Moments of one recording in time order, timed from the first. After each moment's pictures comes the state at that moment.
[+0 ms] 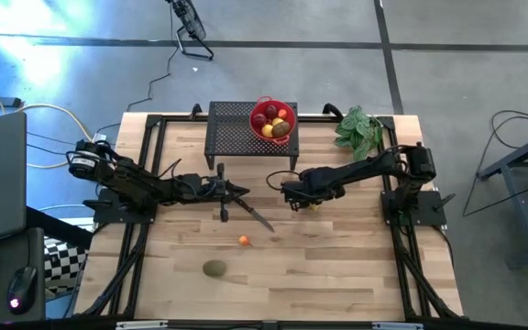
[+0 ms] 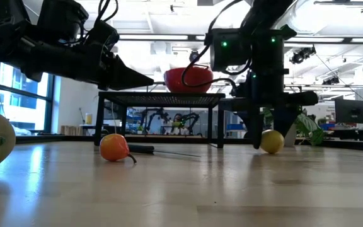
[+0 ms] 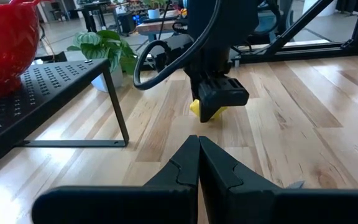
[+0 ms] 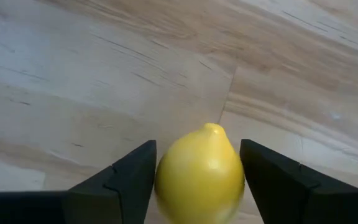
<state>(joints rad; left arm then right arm) -0.03 1.50 0.32 1.10 -0.18 0.10 -0.01 1.84 1.13 -0.88 0.20 1.29</state>
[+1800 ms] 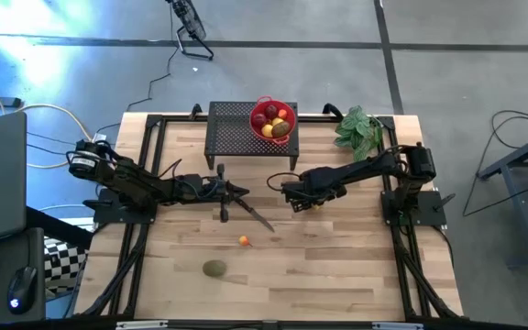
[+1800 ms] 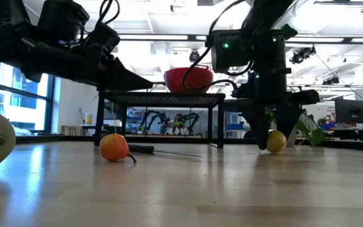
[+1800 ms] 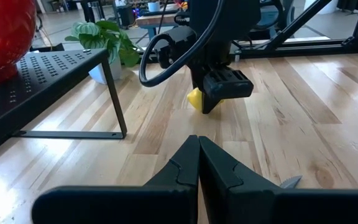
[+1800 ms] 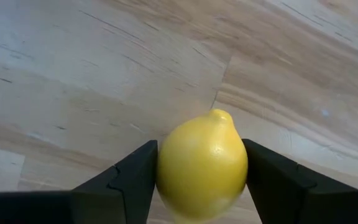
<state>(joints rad) -0.03 1.50 0.32 1.07 -0.18 0.07 -0.01 1.84 1.13 -0.91 0.18 1.23</state>
